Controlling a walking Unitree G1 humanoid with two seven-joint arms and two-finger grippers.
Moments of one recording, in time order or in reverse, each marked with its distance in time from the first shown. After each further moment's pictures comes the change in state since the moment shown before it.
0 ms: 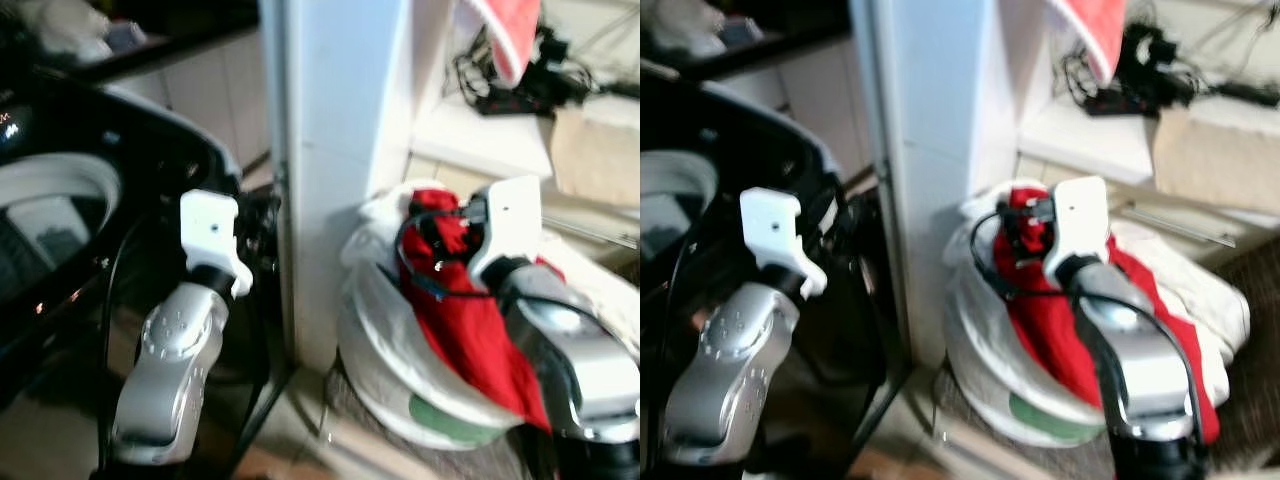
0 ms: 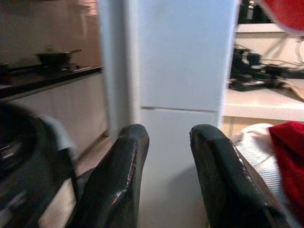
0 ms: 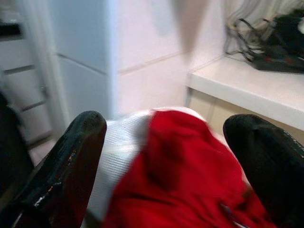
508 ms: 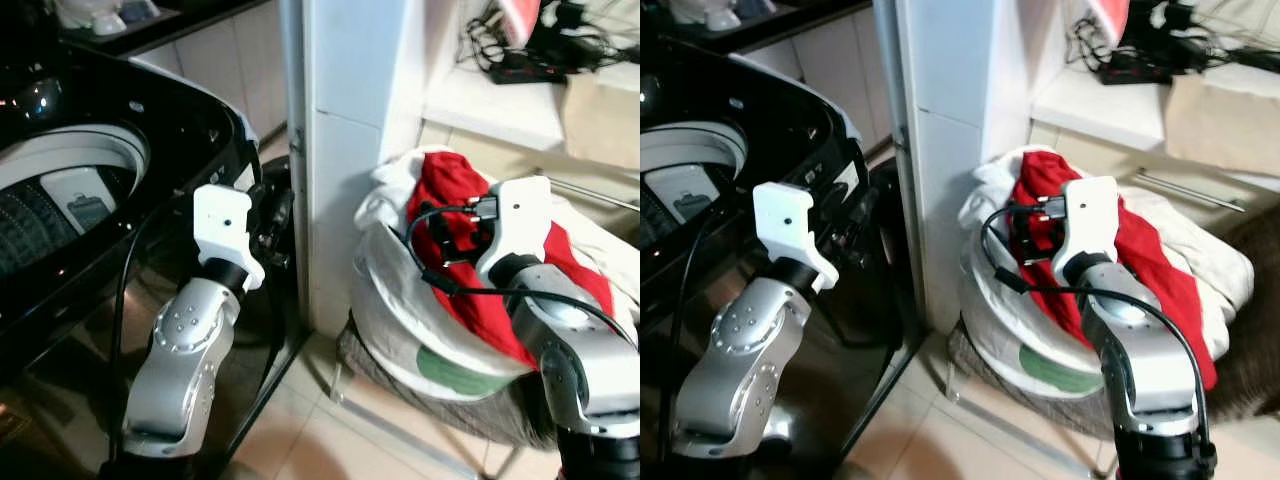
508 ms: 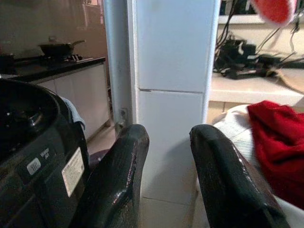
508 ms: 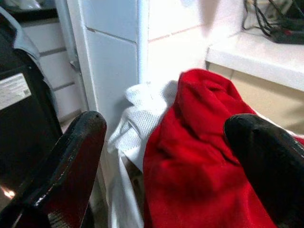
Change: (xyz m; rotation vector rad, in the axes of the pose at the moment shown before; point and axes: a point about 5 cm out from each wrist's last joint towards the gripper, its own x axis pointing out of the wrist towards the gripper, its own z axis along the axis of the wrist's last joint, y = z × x) left arm 0.004 -0.002 0.004 0.009 -0.011 -0.003; right arm 0.003 0.000 0.000 0.013 0.013 0.020
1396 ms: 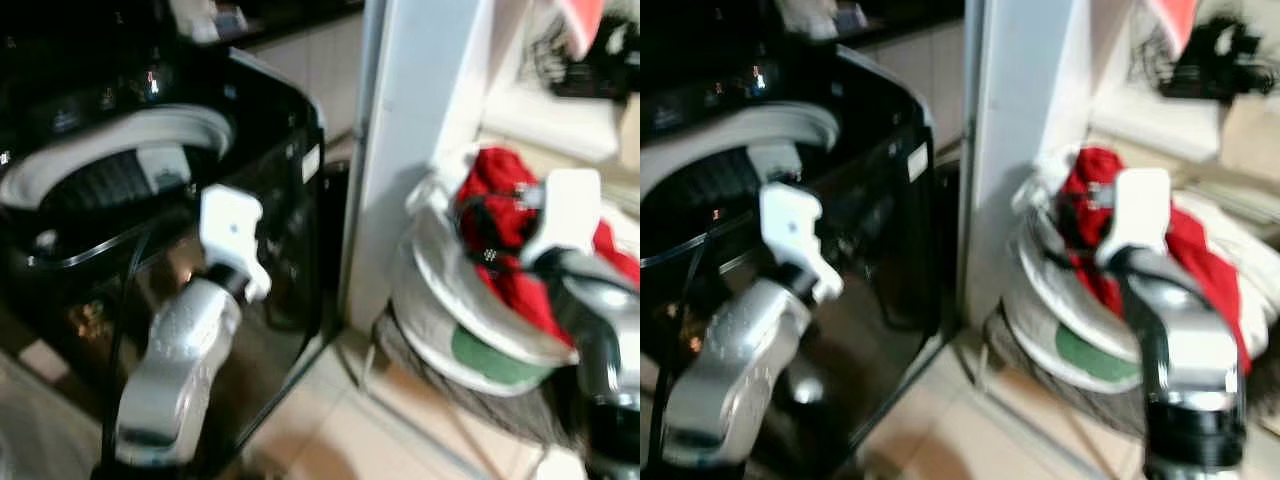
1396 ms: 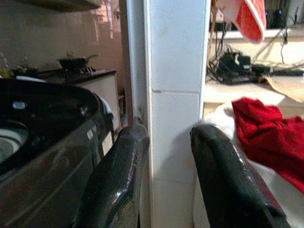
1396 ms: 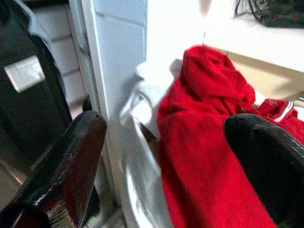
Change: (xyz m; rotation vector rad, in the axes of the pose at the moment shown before) left arm -0.001 -0.009 0.006 -0.024 -0.015 -0.115; right arm 0.002 -0.048 -0.005 0.059 0.099 -0.191
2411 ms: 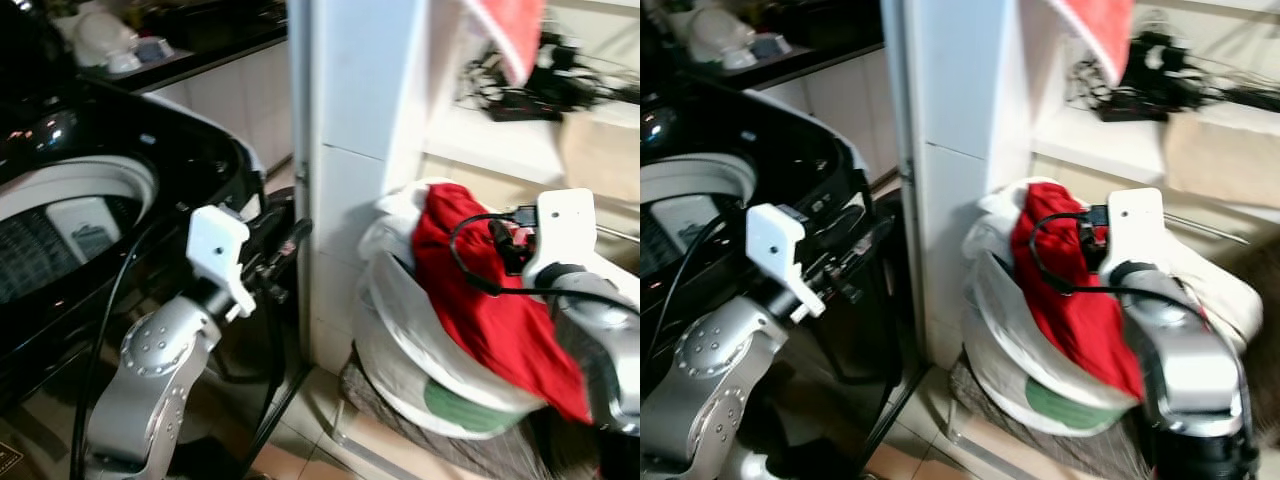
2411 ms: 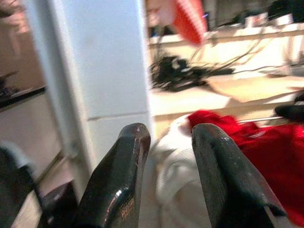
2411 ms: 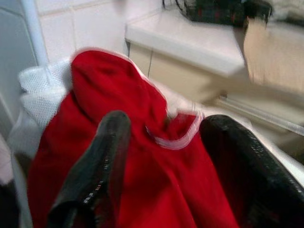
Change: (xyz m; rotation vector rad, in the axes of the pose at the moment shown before) left arm -0.019 -0.001 0.001 0.025 0.013 -0.190; right arm -0.013 -0.013 -0.013 -0.097 0.122 -0.088
